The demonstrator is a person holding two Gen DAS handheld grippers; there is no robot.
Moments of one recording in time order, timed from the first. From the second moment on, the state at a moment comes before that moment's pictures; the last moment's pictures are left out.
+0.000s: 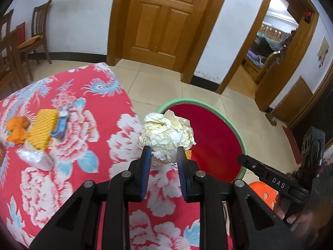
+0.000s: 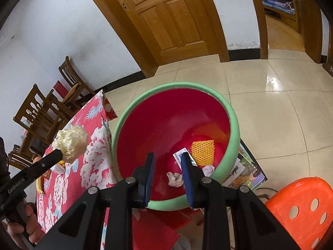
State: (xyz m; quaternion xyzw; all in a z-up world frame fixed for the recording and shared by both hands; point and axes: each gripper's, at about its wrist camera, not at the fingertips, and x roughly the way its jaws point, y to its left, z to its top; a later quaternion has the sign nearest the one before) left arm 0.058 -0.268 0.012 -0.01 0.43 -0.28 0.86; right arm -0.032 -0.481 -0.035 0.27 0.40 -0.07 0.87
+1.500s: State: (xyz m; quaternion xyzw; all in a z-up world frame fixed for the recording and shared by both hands) left arm 0.080 -0.161 0.007 -0.05 0.44 -0.13 0.89; right arm -0.034 -0.455 -0.020 0.31 0.37 -0.02 0.88
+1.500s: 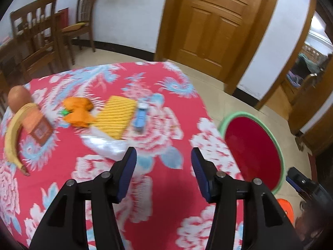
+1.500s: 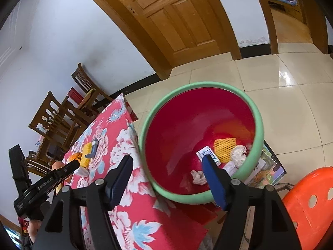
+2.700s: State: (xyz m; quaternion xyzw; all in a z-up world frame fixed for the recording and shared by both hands) left arm 0.116 -0.103 -0.048 -0.10 0.47 -0.07 0.87; right arm -0.041 -0.433 -0.015 0.30 0.39 -0.05 0.87
